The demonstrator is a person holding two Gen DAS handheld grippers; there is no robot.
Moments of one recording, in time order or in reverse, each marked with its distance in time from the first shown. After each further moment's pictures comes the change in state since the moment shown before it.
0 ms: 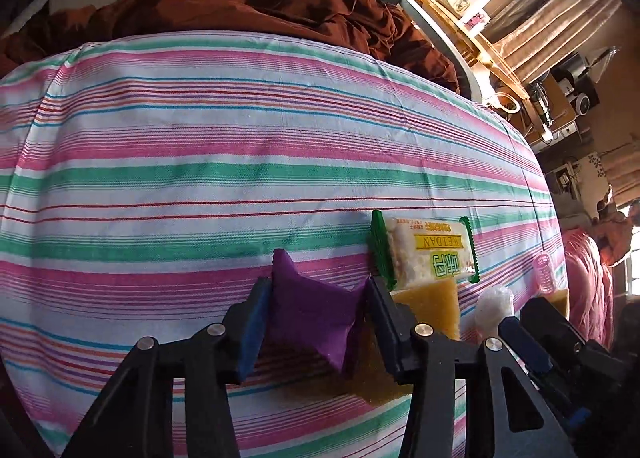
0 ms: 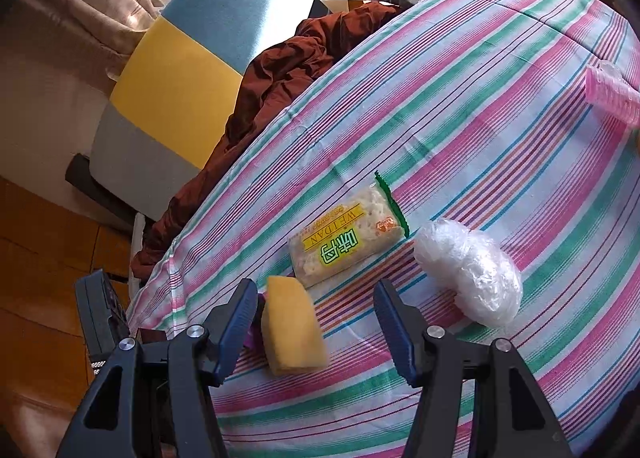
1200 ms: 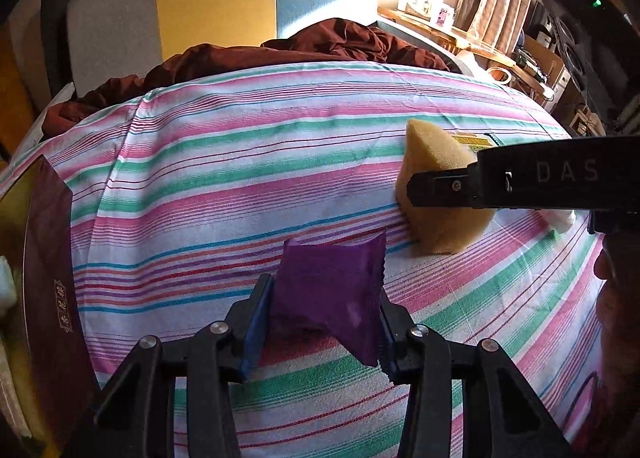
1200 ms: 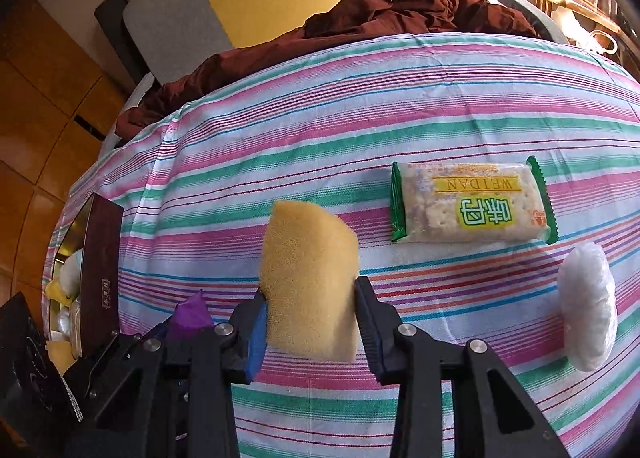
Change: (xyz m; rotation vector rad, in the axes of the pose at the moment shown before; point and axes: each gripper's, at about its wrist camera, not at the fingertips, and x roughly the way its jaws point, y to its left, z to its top) left arm -0.031 0.038 -0.097 0.257 -0.226 0.181; right arm 0.080 0.078 -0.049 -0.472 0.194 -0.122
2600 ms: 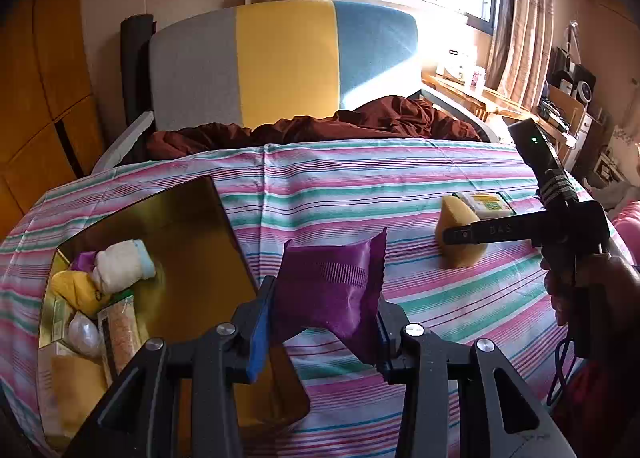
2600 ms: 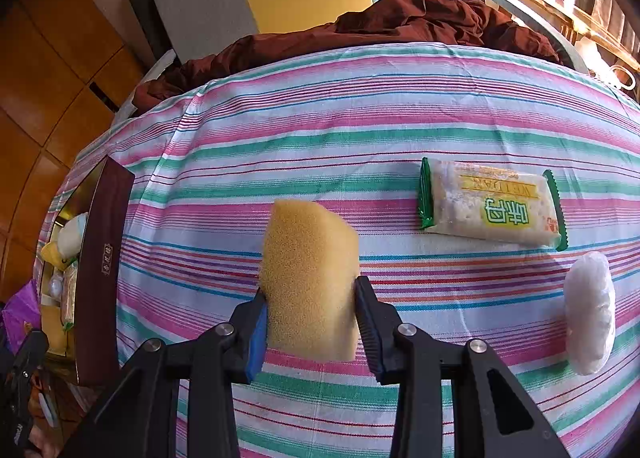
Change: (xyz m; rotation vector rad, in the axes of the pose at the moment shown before) left arm -0.144 0.066 -0.045 -0.083 -0.212 0.148; right arm 0.000 0.018 -0.012 -0.122 0.009 -0.009
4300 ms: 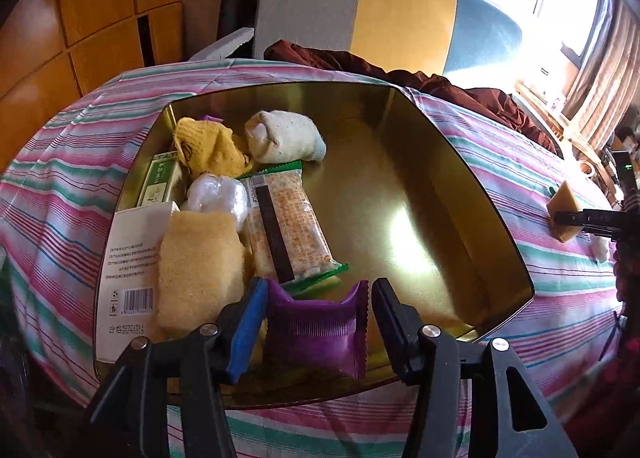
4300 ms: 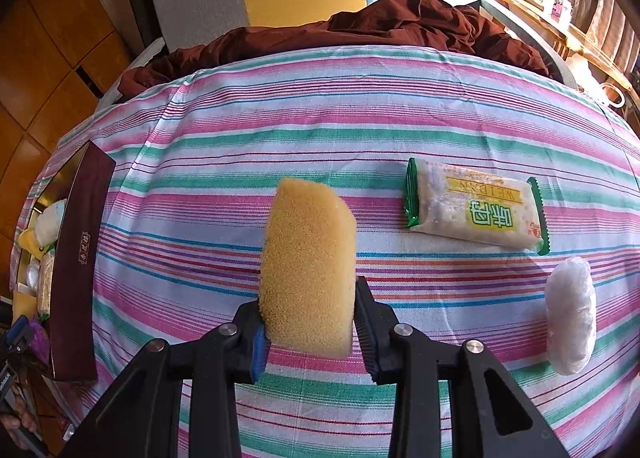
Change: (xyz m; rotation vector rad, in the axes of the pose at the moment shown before) left arm -0.017 0.144 -0.079 -0.272 0.138 0.126; right arm 0.001 0.006 -0.003 -0.050 0.002 -0.100
